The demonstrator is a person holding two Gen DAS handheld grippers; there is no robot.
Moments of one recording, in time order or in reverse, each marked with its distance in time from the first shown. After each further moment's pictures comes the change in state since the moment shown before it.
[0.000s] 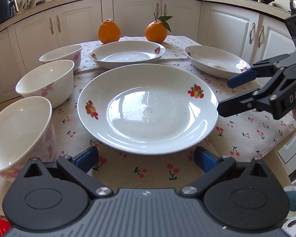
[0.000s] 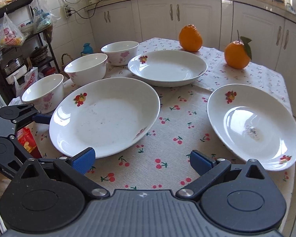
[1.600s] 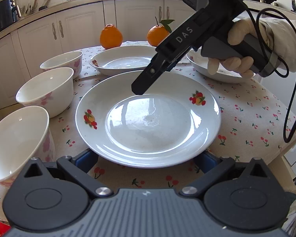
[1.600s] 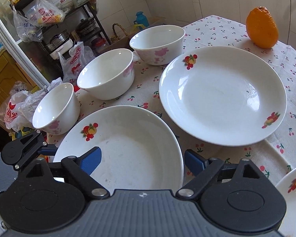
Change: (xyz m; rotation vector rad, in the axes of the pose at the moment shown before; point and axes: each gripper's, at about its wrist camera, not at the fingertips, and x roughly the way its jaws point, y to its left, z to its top) left arm 0.003 -0.007 0.007 0.019 -0.019 0.031; right arm 0.110 -0.026 0.114 -0.123 0.241 0.377
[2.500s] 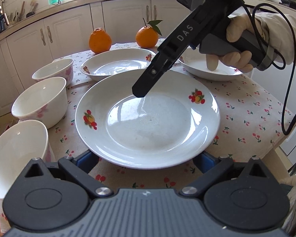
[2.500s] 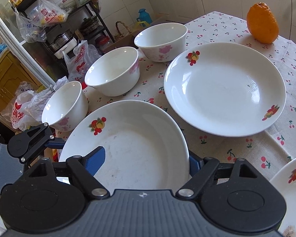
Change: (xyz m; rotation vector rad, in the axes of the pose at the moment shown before) left arm -0.005 -0.001 0.011 0.068 0.012 -0.046; right arm -0.014 0.001 -0.003 0.031 0.013 0.029
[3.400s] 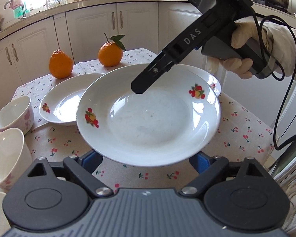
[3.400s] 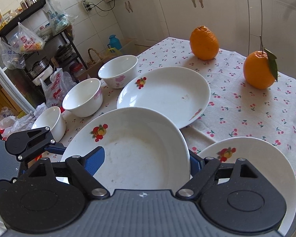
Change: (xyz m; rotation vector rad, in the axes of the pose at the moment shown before) left arm 0.032 -0.026 0.069 0.117 -0.010 -0.166; right arm -0.082 -0.033 -0.026 0.085 -0.159 -0.162
